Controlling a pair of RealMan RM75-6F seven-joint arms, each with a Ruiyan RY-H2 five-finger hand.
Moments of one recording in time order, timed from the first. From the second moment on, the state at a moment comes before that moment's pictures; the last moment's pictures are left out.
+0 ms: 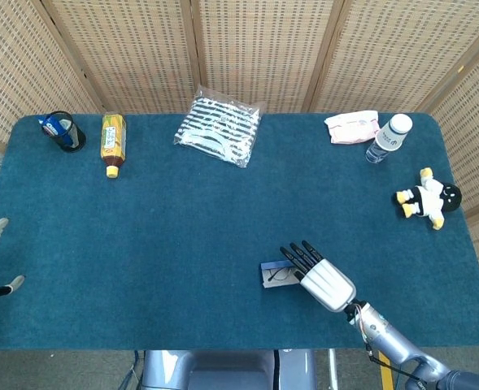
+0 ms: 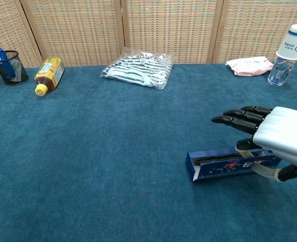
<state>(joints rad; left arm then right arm) -0.10 -1.06 -0.07 -1.67 1.36 1.41 0.09 0.50 -1.52 -0.10 -1.26 -1.81 1.27 -0.40</state>
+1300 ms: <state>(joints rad) -0.10 -1.06 -0.07 -1.67 1.35 1.41 0.09 0.58 -1.60 0.02 -1.25 -1.69 1.12 -0.50</state>
